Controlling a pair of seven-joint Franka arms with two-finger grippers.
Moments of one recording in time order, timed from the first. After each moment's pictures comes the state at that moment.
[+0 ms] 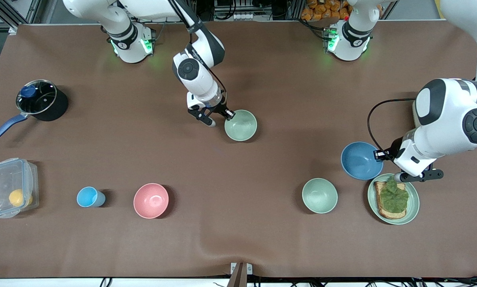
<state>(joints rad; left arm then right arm) 0.18 0.34 -0.29 -1.73 0.04 1.98 -0.21 0.78 0.41 0.06 -2.14 0.41 2.75 1.15</state>
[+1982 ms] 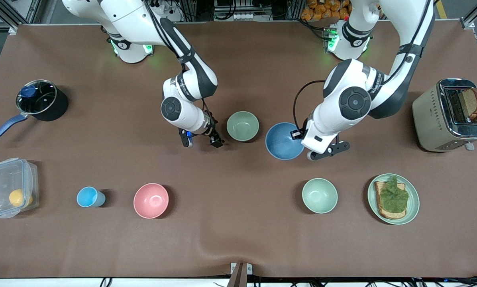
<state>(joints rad) -0.21 0.36 -0.31 -1.73 -0.08 1.97 -0.80 0.67 0.55 0.00 -1.95 0.62 2.50 1.45</state>
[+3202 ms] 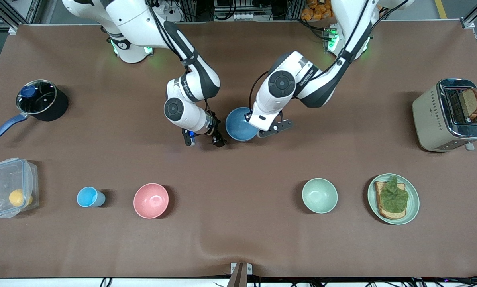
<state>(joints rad) -0.47 0.45 -0.32 -1.83 -0.11 2.21 -1.06 0.68 0.57 0.02 -1.95 0.65 2.53 1.45</state>
